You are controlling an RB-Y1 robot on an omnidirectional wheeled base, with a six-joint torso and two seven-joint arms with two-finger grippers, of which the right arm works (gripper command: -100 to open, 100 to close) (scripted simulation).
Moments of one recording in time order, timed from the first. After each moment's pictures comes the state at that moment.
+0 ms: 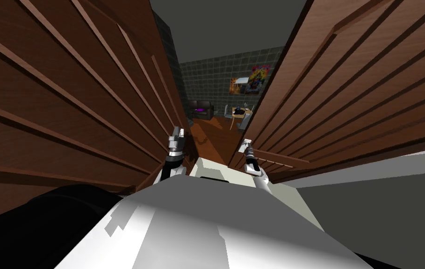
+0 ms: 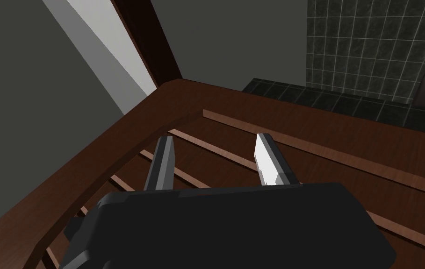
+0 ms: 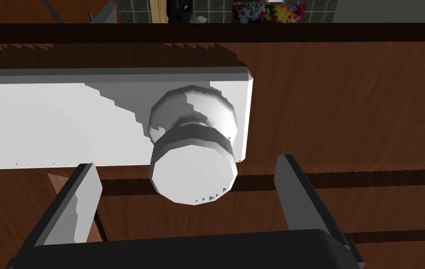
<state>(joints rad) -0.12 -0.19 -0.16 -1.09 -0.06 -0.34 -0.10</state>
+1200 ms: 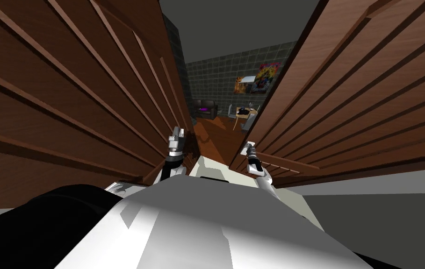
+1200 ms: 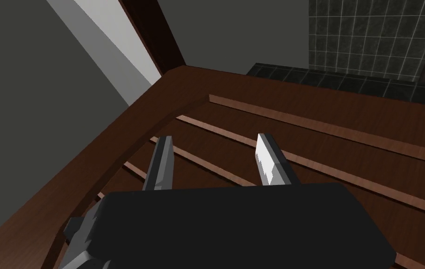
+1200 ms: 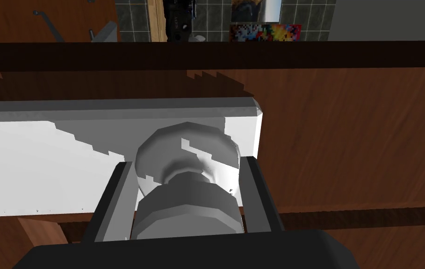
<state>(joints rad) -0.12 -0.24 -0.15 -1.07 -0.07 -0.36 -0.15</state>
